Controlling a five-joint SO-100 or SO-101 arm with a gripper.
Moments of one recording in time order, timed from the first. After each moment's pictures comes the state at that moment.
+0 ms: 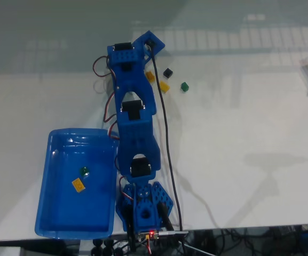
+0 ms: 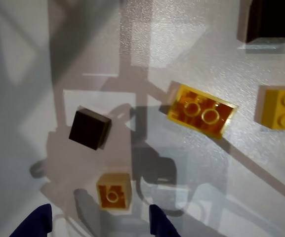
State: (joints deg) arm -2.8 71.5 81.5 61.6 -34.5
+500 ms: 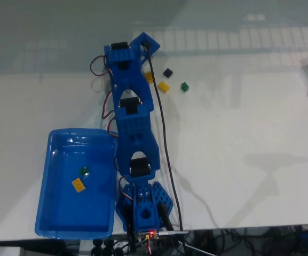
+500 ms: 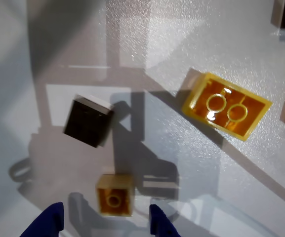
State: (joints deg) arm -4.1 66.8 77.3 63.7 -36.1
